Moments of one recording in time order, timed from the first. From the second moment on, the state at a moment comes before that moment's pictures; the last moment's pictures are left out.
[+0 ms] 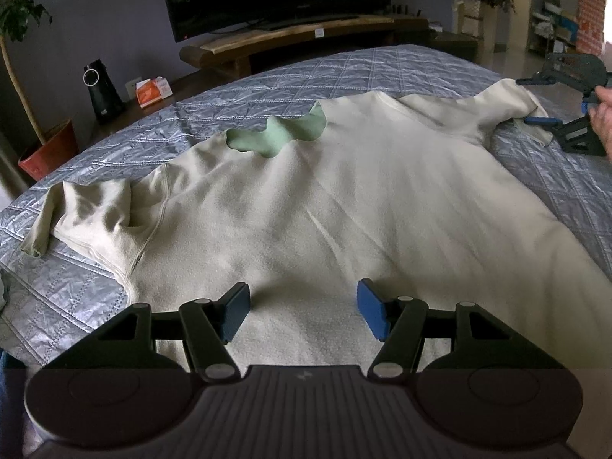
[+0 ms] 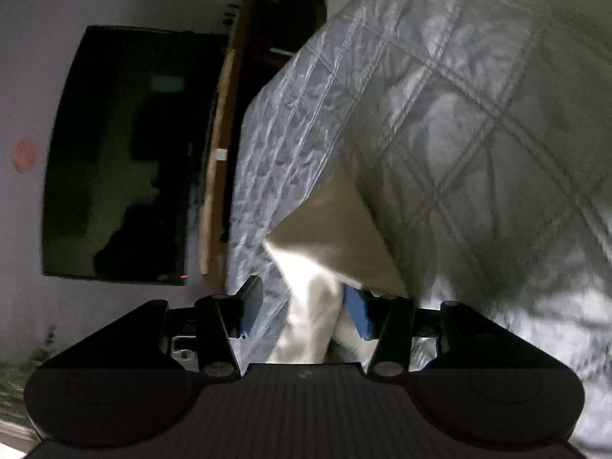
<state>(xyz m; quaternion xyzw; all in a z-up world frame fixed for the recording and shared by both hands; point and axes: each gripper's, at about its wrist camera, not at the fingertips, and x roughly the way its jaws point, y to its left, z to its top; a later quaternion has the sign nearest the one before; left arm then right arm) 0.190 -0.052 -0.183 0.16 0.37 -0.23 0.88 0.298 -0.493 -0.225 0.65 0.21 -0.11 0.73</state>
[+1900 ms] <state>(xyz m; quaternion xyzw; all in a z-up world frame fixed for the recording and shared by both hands) 0.202 -0.028 -0.173 0.12 0.38 -0.19 0.90 0.270 -0.325 0.011 0.07 0.25 0.10 0.96</state>
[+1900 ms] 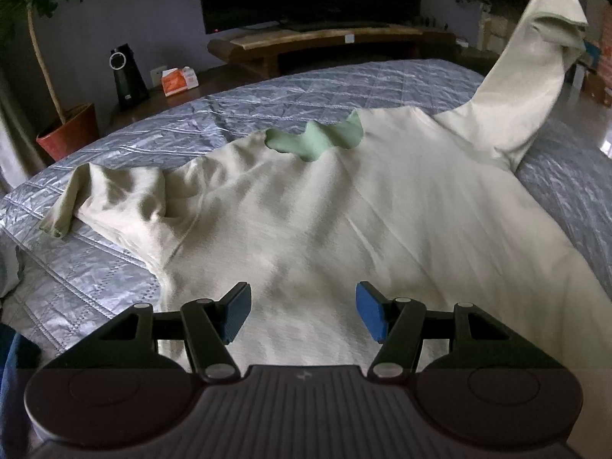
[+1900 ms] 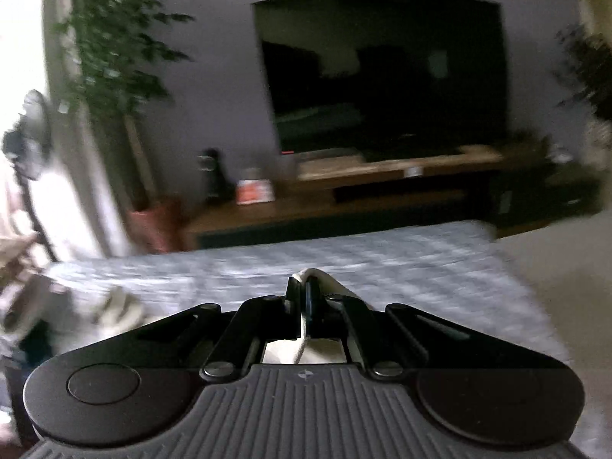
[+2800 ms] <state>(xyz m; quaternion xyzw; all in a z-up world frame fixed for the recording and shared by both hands) 0.209 0.000 -0.169 0.10 0.39 -0.17 0.90 0.220 -0.137 -0.137 -0.17 0.40 0.26 0.86</state>
